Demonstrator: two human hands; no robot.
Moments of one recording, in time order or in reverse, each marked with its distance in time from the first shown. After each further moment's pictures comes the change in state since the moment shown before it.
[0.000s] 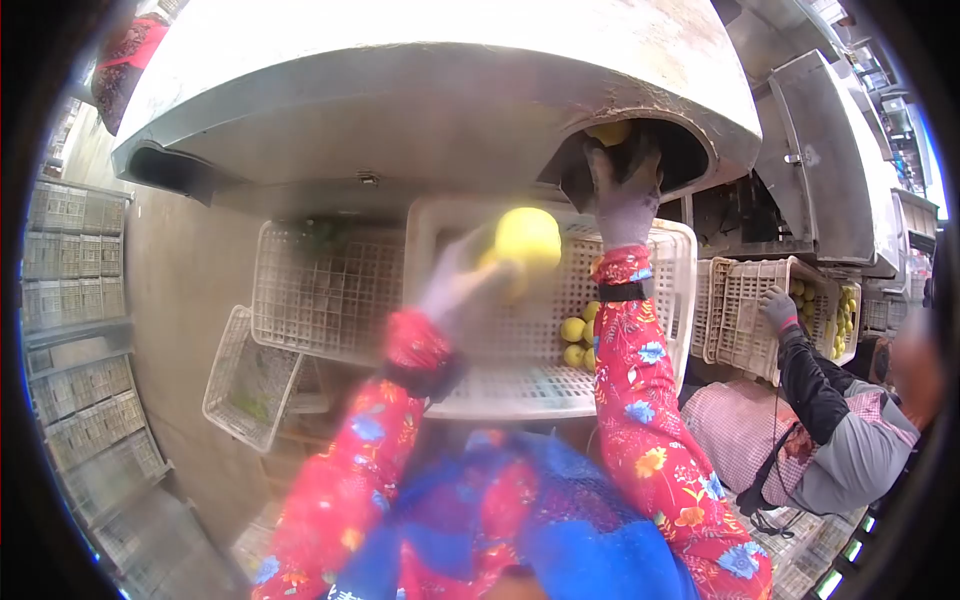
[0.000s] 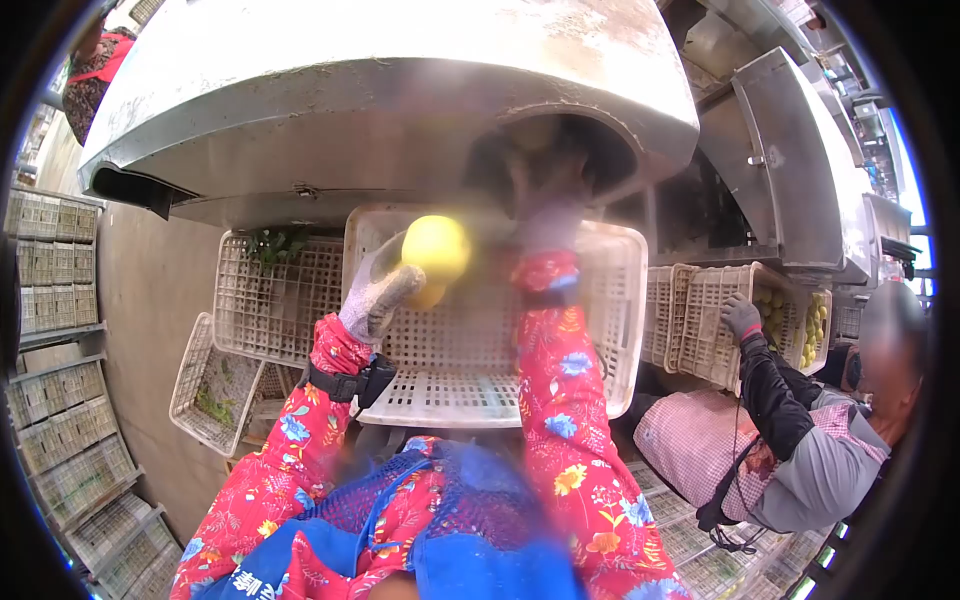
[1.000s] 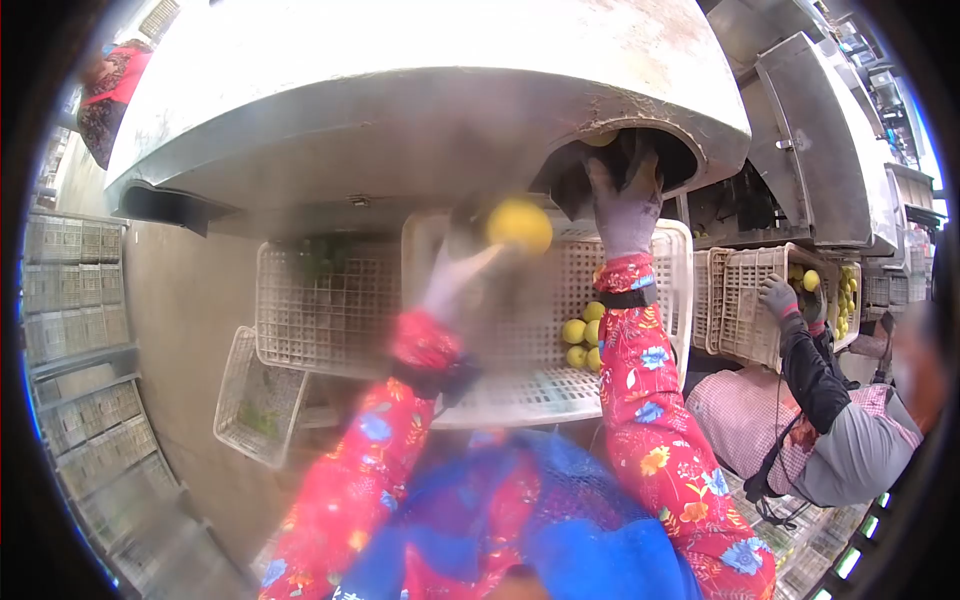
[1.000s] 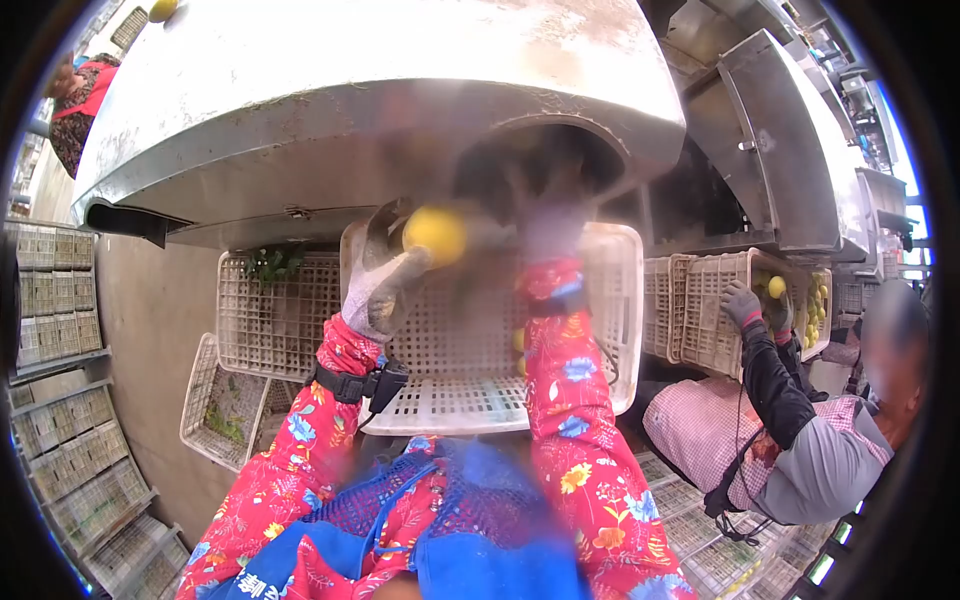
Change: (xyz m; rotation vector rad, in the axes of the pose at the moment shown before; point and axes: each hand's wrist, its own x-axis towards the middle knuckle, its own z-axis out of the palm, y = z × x) left_hand 0.032 -0.003 0.009 -0.280 0.157 0.064; right_hand 0.013 -0.016 -0.020 -0.141 -0.063 -0.015
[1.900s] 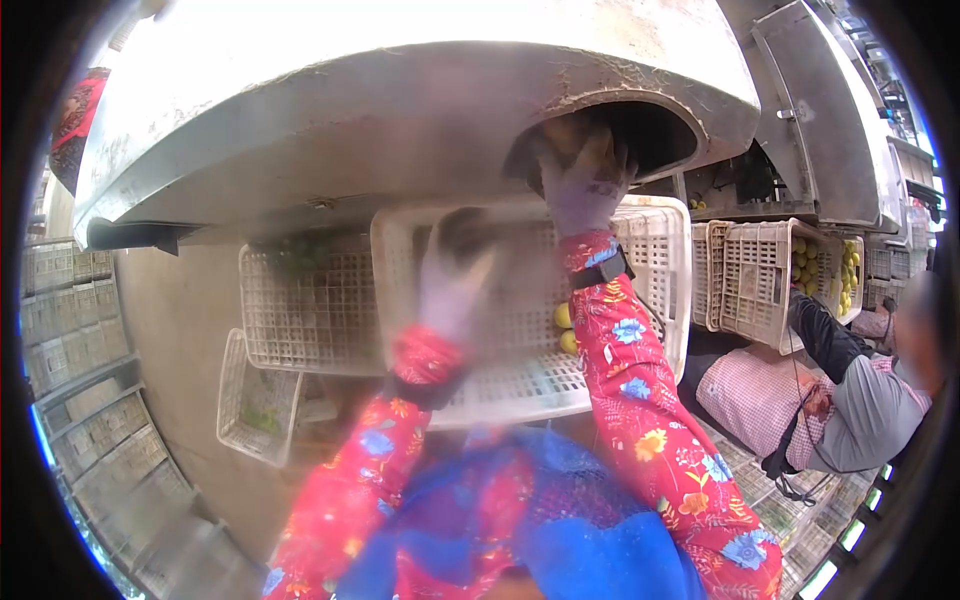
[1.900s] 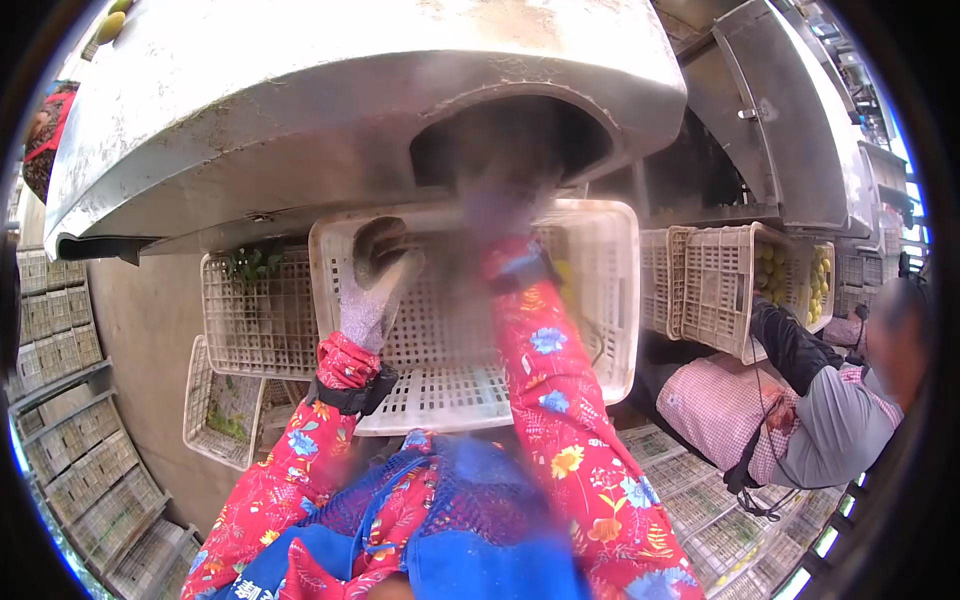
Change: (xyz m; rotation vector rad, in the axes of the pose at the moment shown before) left_hand 0.010 -0.066 -0.028 0.430 0.110 0.058; right_hand -0.011 0.034 0.058 -0.303 0.217 -0.322
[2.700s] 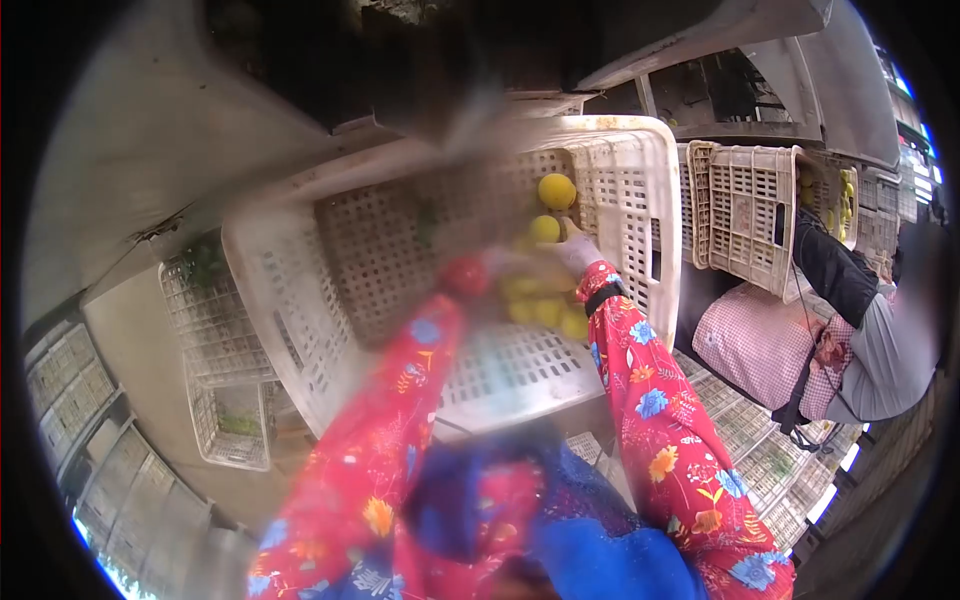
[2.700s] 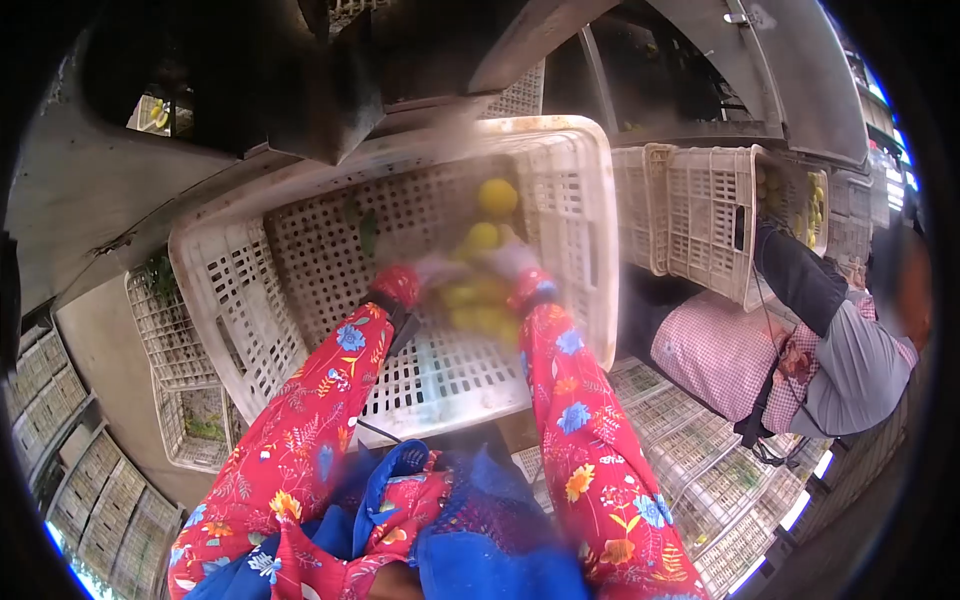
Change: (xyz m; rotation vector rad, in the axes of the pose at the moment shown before) left_hand 0.015 -0.270 0.060 0.442 -1.138 -0.460; right_hand -0.204 0.168 0.012 0.421 -1.245 0.910
